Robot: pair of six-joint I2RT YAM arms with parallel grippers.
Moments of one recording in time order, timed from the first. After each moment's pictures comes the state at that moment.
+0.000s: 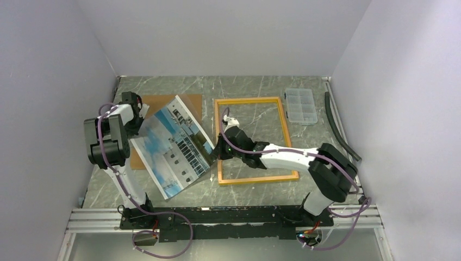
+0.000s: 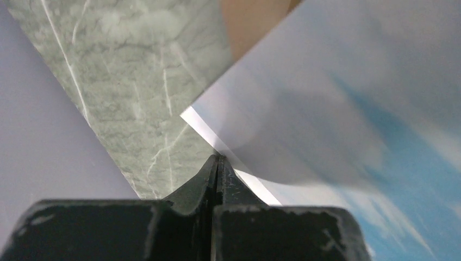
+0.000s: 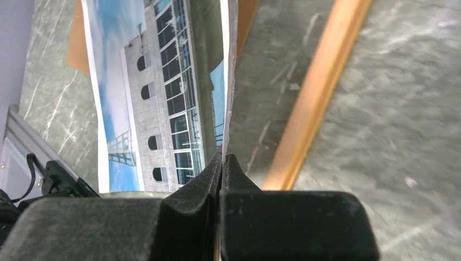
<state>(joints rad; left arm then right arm) 0.22 1.94 1.26 -0.55 -0.27 0.49 0.94 1.63 0.91 0.11 0.04 0.70</state>
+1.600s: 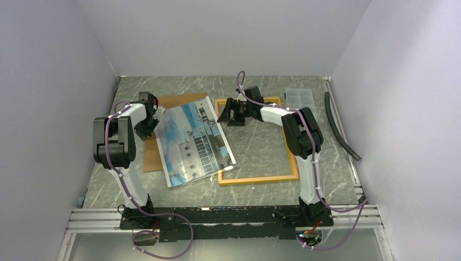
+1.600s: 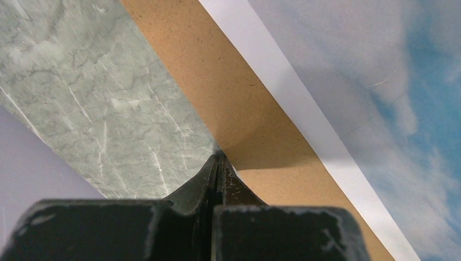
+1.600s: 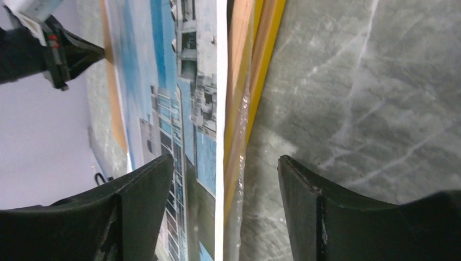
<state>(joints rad) 0.05 1.92 1.25 -0.64 -0.24 0.45 0.43 2.18 1.46 -0.05 -0.63 0.59</state>
